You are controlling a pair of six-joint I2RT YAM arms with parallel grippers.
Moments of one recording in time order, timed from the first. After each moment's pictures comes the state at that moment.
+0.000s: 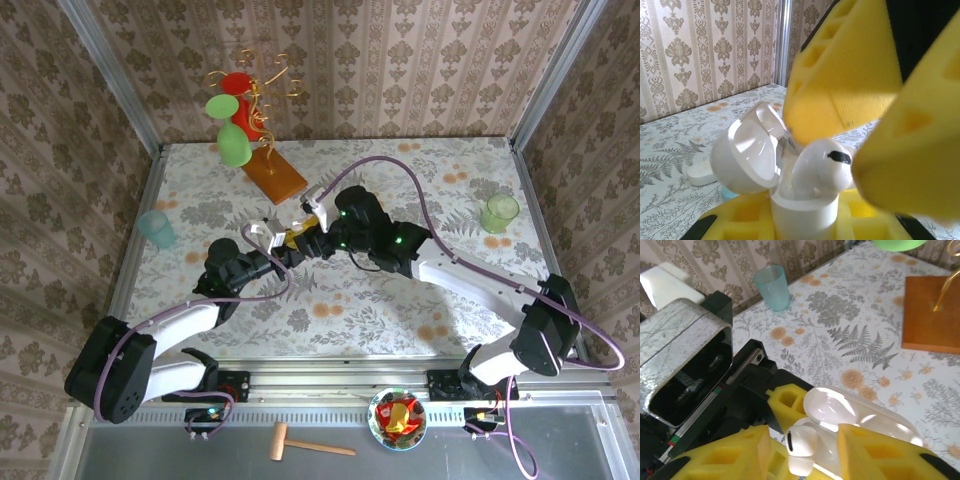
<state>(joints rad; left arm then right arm) -0.54 1.18 0.37 0.83 0.60 -0.12 0.82 1.46 1.23 -0.25 -0.16 0.11</state>
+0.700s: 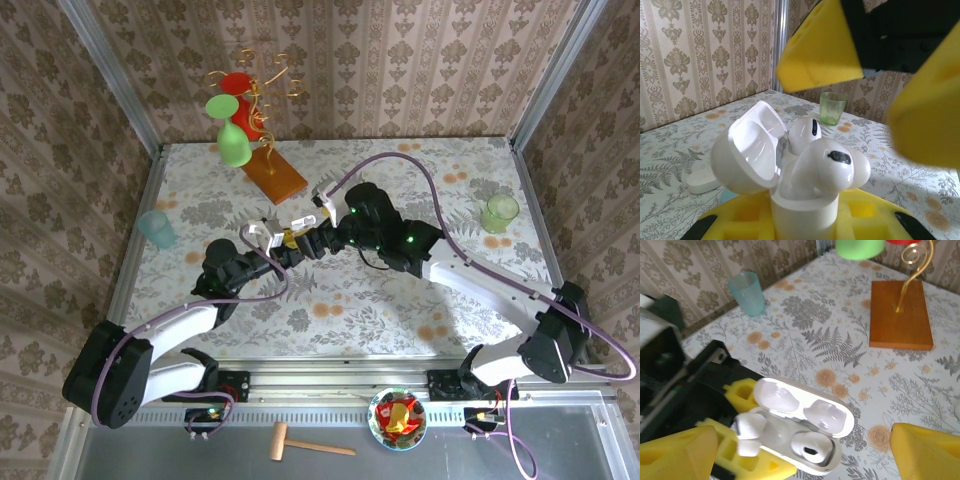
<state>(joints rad) -0.54 1.16 0.37 0.82 0.61 -0.12 0.80 1.42 1.23 -0.29 -0.08 0.10</state>
